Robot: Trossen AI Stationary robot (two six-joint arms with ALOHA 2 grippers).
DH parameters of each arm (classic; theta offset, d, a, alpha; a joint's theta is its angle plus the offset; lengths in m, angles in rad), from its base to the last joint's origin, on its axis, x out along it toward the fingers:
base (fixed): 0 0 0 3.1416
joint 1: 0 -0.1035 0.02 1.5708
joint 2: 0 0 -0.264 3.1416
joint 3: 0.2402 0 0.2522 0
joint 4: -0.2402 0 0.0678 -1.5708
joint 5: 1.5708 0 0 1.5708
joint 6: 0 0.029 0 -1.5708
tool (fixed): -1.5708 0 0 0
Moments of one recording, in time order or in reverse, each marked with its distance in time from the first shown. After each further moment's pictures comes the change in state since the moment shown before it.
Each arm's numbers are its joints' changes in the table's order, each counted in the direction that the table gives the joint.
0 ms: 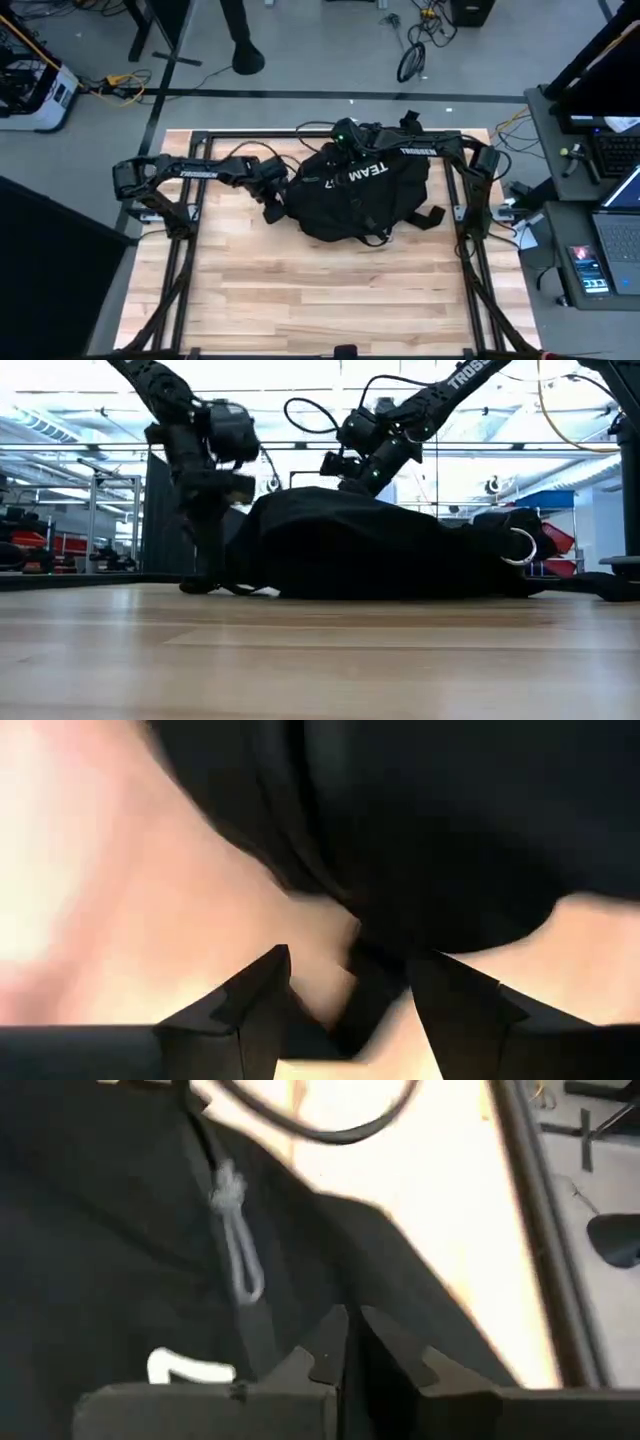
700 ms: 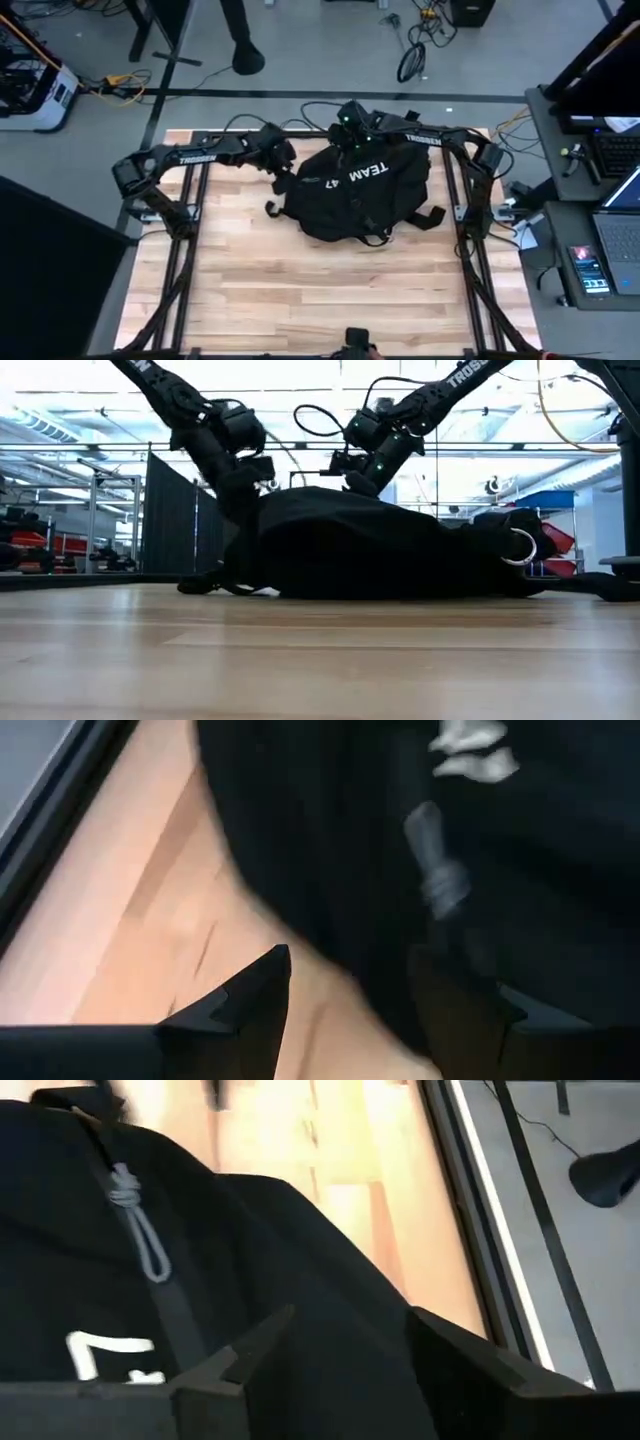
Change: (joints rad) left arm -0.160 0.034 0.084 0.213 -0.055 0.295; right arm 0.100 -0.001 0.088 -0.148 0.002 0.041
